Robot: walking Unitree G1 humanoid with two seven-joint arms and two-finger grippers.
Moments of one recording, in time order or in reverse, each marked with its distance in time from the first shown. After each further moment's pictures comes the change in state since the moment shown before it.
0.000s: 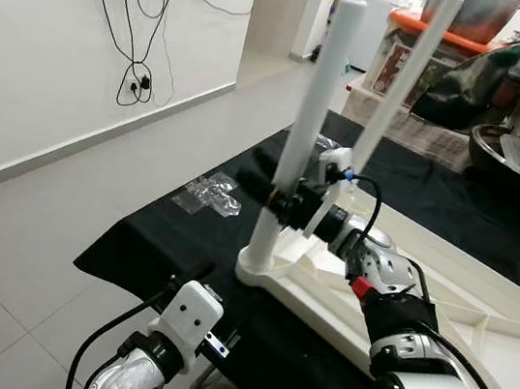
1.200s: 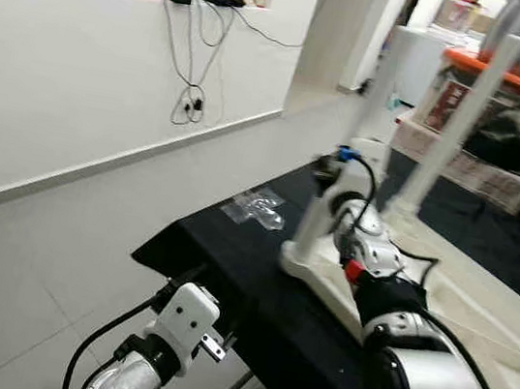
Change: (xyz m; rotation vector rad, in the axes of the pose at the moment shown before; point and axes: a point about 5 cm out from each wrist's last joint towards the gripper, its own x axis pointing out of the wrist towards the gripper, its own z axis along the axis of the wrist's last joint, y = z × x) left arm -0.002 0.001 -0.003 -0.001 0.013 0.006; right arm -0.046 -0.053 0.014 -0.236 -0.053 -1.566
